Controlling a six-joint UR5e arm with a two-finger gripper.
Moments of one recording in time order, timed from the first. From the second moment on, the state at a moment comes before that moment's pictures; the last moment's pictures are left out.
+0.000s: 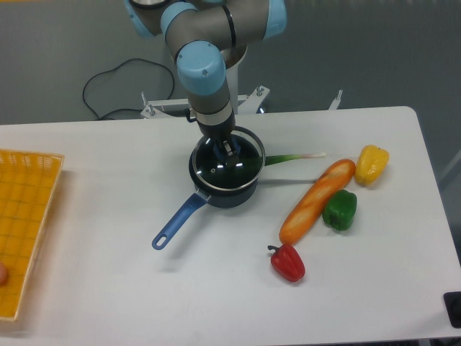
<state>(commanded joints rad) 2.40 -1.61 -2.01 -1.09 1.69 1.52</state>
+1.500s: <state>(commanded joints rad) 2.36 -1.64 -2.00 -1.09 1.74 1.48</state>
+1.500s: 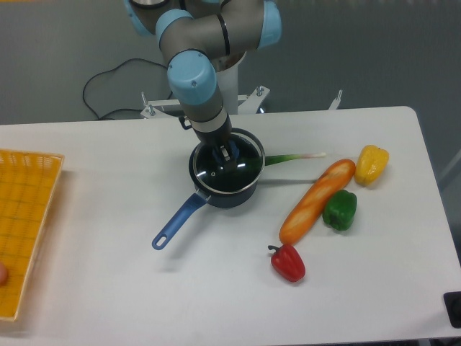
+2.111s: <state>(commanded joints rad) 2.35 -1.66 -1.99 -1.09 1.74 1.46</state>
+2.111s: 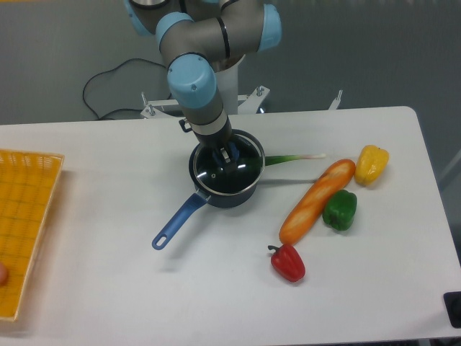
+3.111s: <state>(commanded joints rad) 2.35 -1.66 -1.99 -1.09 1.75 1.46</state>
